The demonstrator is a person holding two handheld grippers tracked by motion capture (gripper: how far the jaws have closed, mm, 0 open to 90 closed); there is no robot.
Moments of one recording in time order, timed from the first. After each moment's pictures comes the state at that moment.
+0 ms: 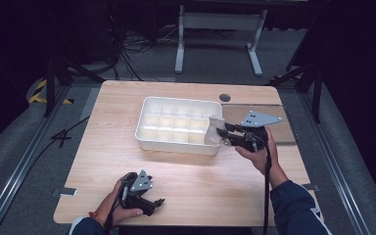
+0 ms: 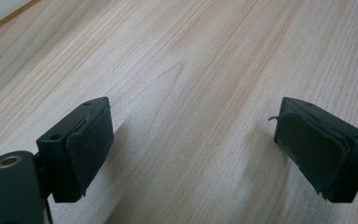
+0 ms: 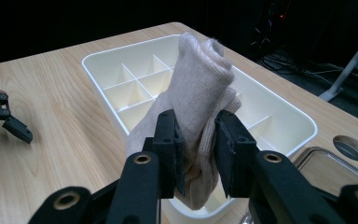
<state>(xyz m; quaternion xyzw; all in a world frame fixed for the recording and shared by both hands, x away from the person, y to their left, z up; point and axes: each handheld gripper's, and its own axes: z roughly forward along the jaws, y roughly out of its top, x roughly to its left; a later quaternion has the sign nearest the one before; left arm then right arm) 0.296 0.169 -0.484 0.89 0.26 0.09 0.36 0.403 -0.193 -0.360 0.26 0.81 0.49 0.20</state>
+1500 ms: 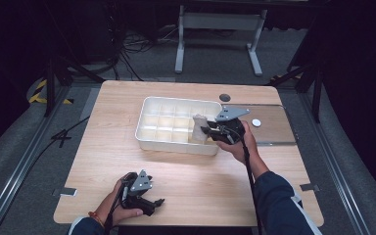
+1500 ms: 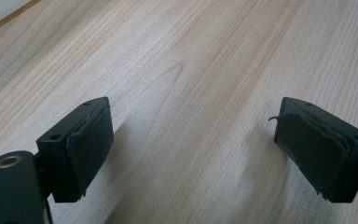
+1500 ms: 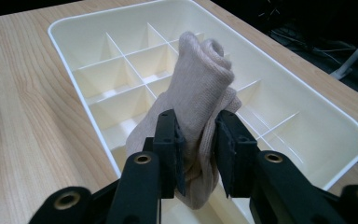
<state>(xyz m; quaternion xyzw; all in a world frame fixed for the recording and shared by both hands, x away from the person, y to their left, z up) 0.296 0.169 -0.483 0.89 0.26 0.09 0.36 0.442 -0.144 -0.386 0.26 0.84 0.43 0.19</state>
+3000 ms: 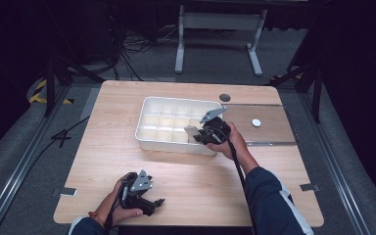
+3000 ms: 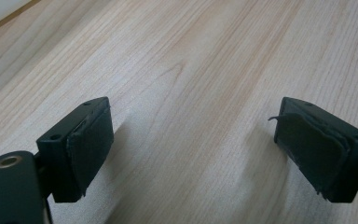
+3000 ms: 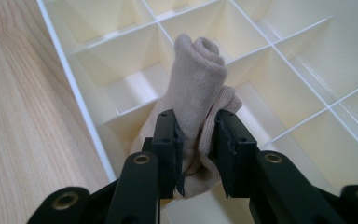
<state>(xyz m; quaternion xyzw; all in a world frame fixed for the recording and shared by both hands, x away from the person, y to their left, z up) 0.296 0.168 -0.484 0.89 0.26 0.09 0.36 0.467 -0.113 -0.417 0.26 0.90 0.33 0.11</state>
